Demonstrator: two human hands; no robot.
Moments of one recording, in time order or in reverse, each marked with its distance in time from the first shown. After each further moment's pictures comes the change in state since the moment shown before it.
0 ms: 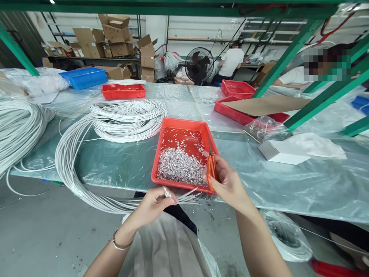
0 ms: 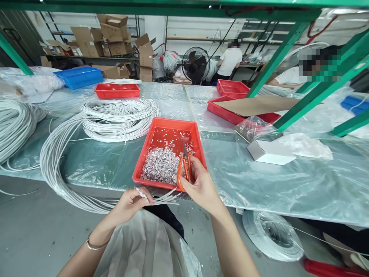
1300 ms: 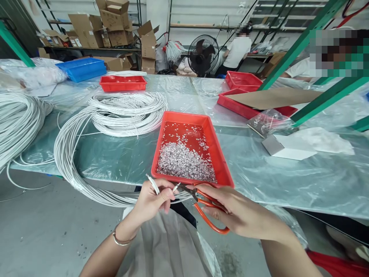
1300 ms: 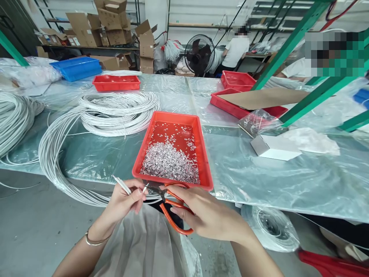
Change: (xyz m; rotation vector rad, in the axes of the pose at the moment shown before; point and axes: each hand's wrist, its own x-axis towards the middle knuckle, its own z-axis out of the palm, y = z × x) left_hand 0.001 0.021 0.011 -0.306 0.150 -0.115; right_hand -0.033 -0.040 -0.017 -0.521 -0.680 -0.111
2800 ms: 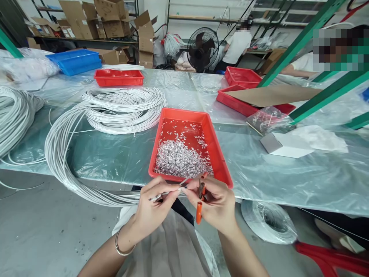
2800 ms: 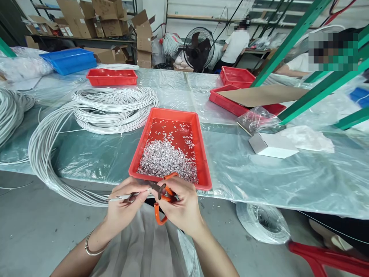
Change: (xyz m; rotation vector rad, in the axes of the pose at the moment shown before) left_hand 0.000 -0.004 0.015 0.553 0.226 0.592; right_hand 0.040 -0.009 0.052 0.365 0.770 -0.014
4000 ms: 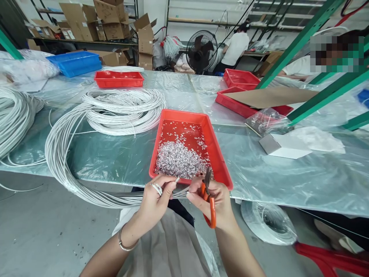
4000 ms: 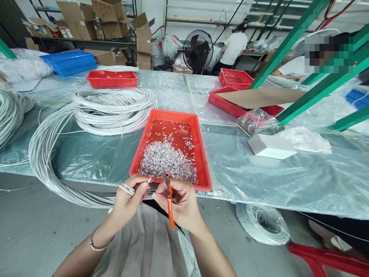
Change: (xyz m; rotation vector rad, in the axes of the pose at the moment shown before) left_hand 0.003 -0.011 -0.001 -0.065 -0.141 -0.235; right_hand 0.004 -0.004 0.003 0.222 -0.020 0.170
